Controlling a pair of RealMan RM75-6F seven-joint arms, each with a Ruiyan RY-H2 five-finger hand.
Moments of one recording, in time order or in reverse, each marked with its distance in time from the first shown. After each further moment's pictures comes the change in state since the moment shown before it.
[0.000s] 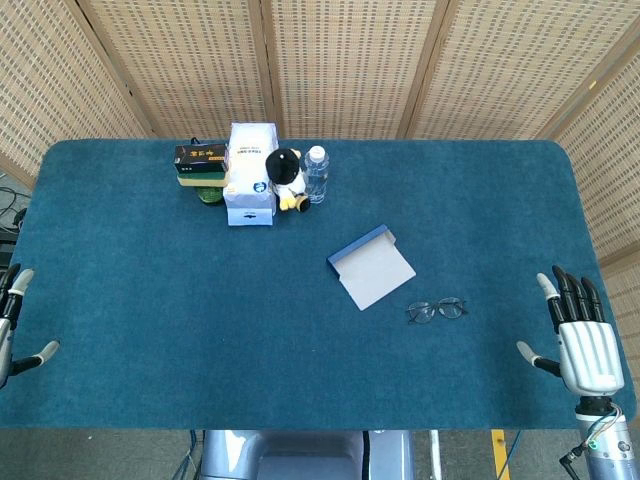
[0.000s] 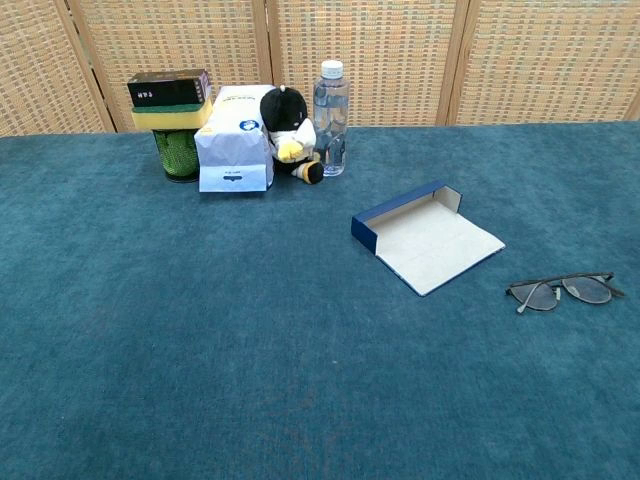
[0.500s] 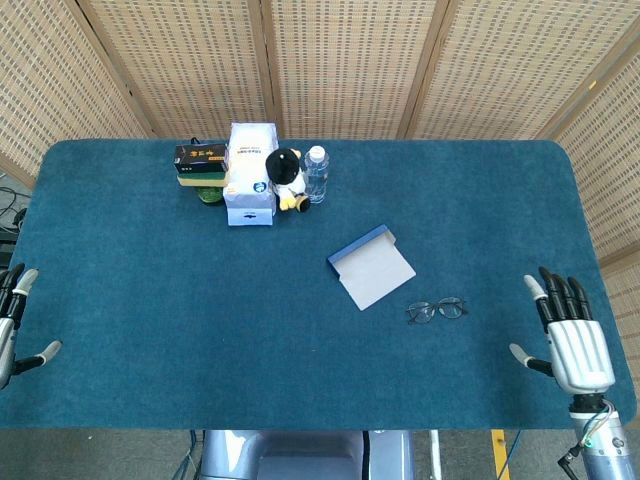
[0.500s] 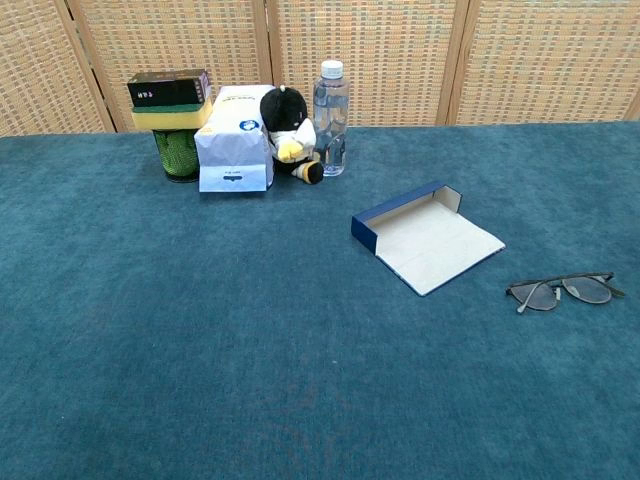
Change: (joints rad) left arm -0.007 -0.007 0.000 0.020 0.011 -0.008 -0.009; right arm 0.034 0.004 -0.006 0.003 -0.037 -0.068 0.016
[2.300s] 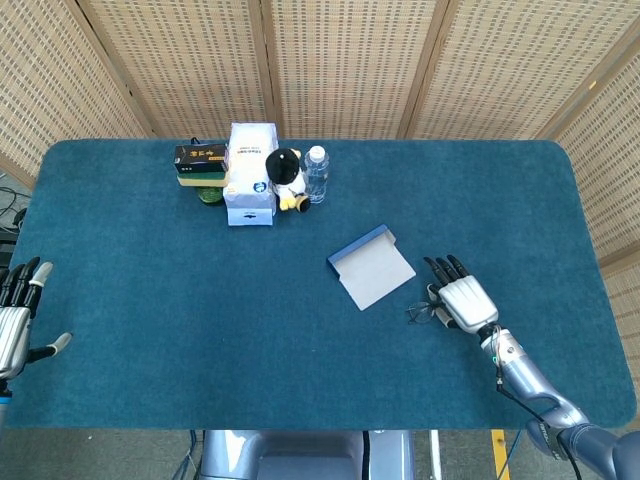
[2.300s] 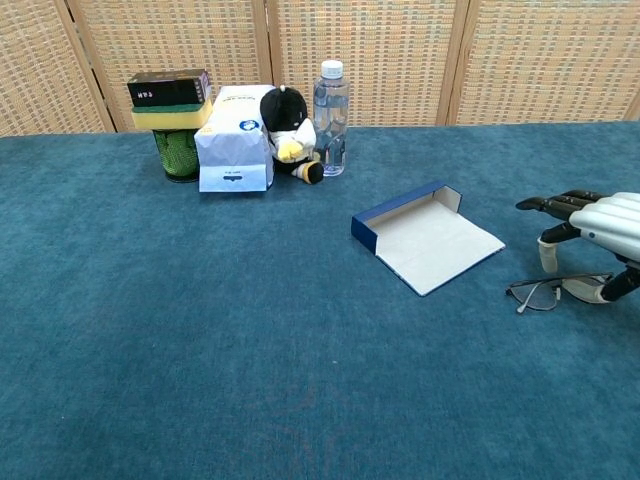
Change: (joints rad) left arm -0.044 -0.038 -0.020 0.034 -0.054 -0.067 0.036; right arm 0.383 -0.408 -0.049 0.708 -0.067 -0.453 0.205
